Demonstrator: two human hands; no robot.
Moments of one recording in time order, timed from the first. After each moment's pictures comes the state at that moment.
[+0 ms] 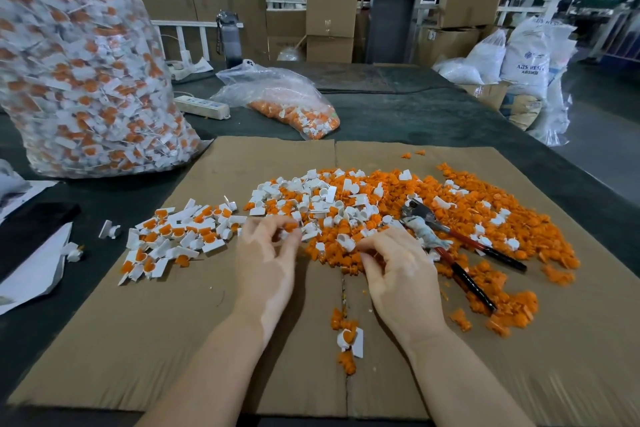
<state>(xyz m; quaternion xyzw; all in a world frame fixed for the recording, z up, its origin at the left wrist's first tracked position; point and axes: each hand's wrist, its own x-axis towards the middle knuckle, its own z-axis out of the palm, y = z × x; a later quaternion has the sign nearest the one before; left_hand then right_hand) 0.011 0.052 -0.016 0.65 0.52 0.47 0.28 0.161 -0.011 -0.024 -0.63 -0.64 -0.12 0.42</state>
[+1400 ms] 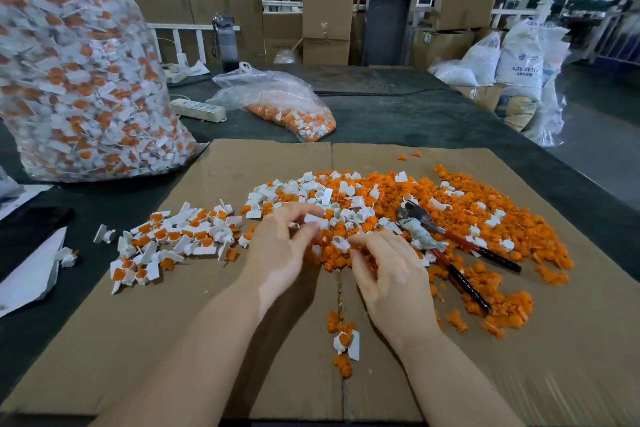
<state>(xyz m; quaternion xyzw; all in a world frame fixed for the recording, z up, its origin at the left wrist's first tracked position) 0.021 0.064 0.004 0.73 0.45 0.39 0.33 0.156 -0.013 -0.023 -0.62 -0.64 -0.11 0.44</state>
